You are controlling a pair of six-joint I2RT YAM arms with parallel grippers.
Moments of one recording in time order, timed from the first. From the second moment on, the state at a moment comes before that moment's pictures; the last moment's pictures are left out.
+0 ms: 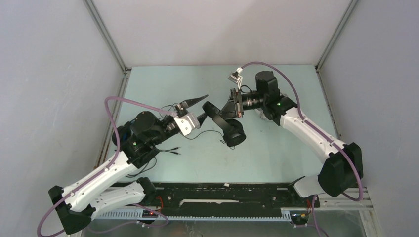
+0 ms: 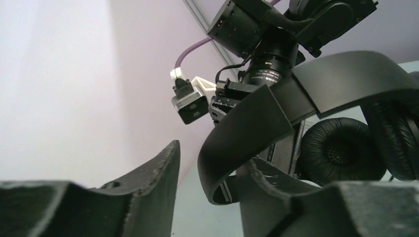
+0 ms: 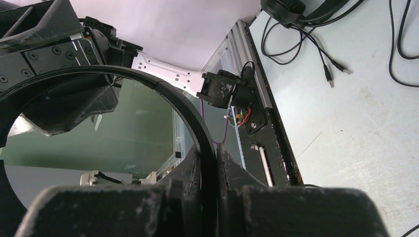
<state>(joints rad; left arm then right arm) -0.85 0.86 0.90 0.20 0.24 0.55 0.52 1.43 1.20 -0.12 -1.10 0.73</state>
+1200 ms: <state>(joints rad) -0.85 0.96 1.14 -0.38 -0.35 0.38 0.44 1.13 1.19 -0.10 -0.73 0.58</state>
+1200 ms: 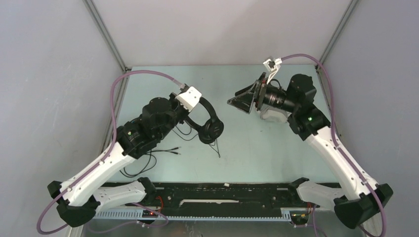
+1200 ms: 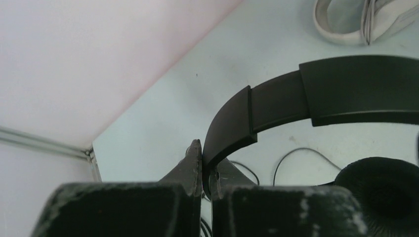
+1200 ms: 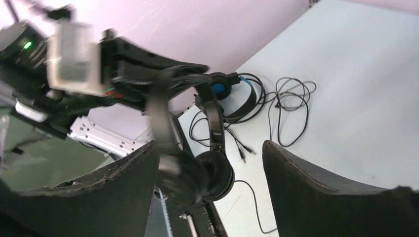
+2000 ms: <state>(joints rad) -0.85 1.07 1.29 -0.72 -0.39 0.26 0.72 1.23 1.20 -0.13 -0.48 0.47</state>
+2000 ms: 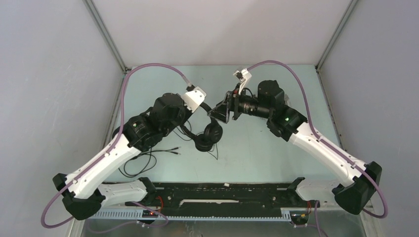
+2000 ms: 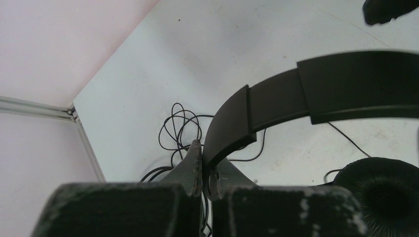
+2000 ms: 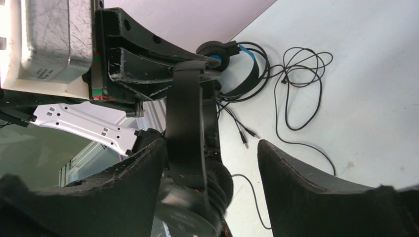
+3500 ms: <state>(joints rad) -0.73 0.86 1.05 -0.45 -0.13 0.38 0.67 1.28 1.15 0.06 -0.64 0.78</state>
